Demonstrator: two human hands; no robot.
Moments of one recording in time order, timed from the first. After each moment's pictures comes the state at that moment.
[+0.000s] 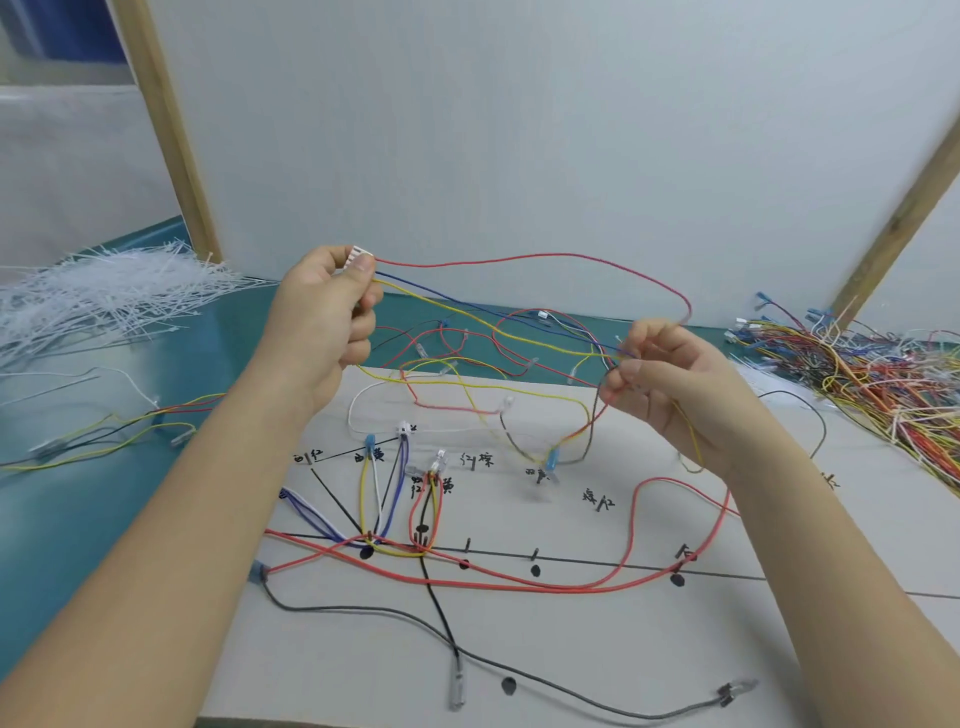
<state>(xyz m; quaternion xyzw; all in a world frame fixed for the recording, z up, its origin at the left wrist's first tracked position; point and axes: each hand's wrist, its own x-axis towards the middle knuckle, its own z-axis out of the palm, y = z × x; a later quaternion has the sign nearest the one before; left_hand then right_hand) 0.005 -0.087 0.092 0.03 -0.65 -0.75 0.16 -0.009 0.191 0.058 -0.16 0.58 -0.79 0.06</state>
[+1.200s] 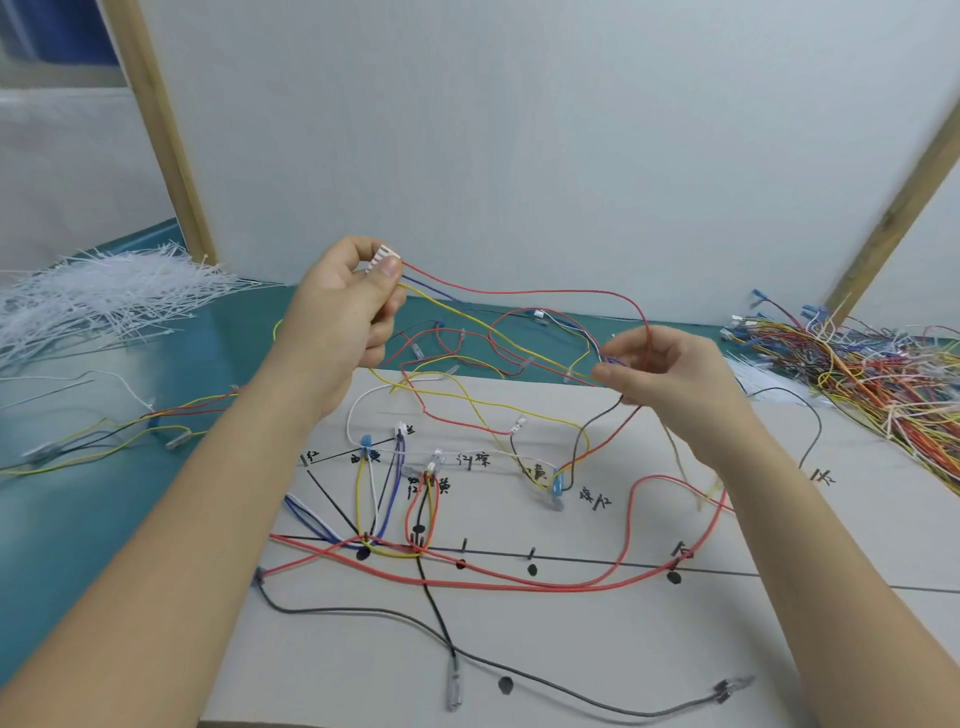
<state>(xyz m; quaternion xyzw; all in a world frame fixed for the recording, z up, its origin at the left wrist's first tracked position) 0.009 -0.075 0.093 -0.05 -0.67 -0.72 0.14 -0.012 0.189 0.057 -0.12 0.80 -0.58 -0.09</state>
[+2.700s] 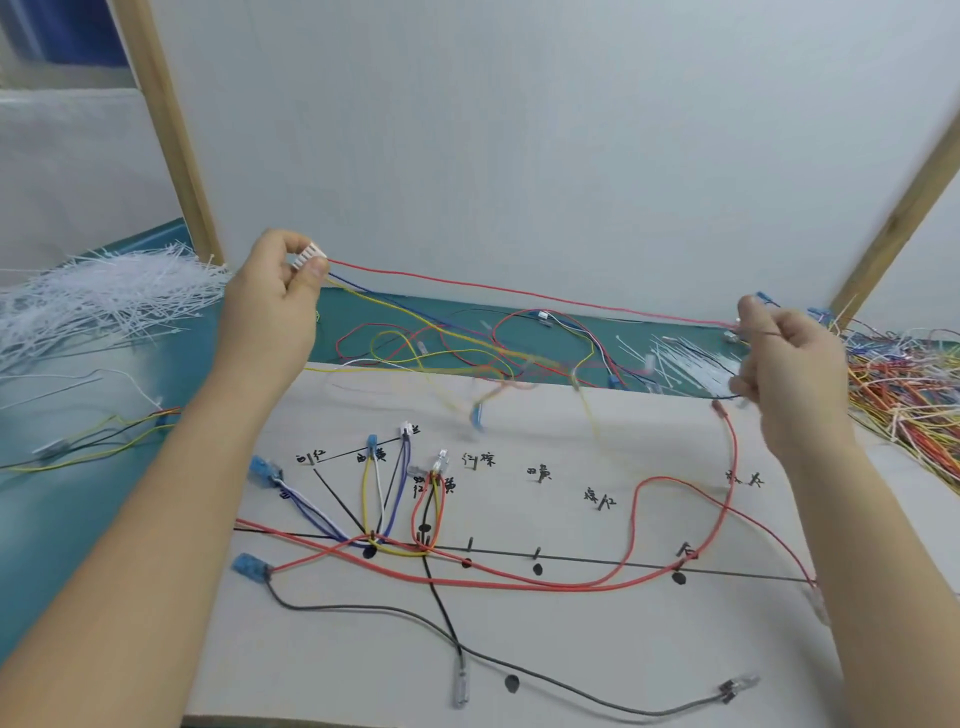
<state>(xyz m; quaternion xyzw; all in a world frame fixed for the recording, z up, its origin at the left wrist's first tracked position) -0.015 -0.132 0.068 0.02 -0.81 -0.43 0.39 -0.017 0.236 0.070 0.07 0.74 -0.62 -0.25</state>
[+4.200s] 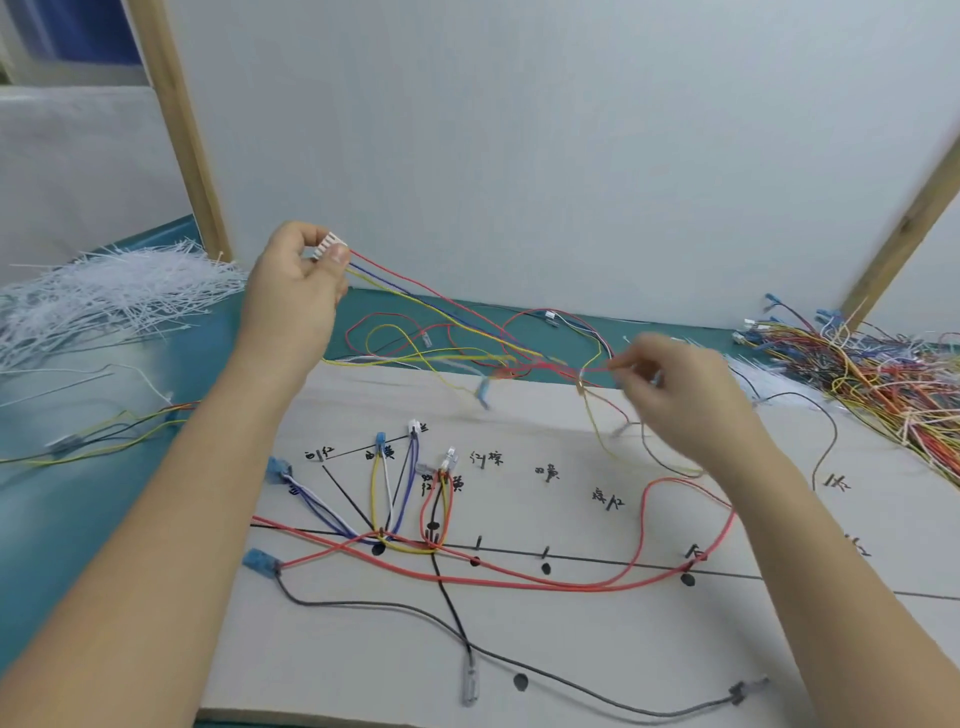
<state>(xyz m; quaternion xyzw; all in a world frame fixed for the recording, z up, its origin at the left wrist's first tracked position) -0.009 -0.117 0.082 0.03 -0.76 -0.56 0.32 -0.007 0.183 0.056 -0.12 0.94 -0.25 -0.21</state>
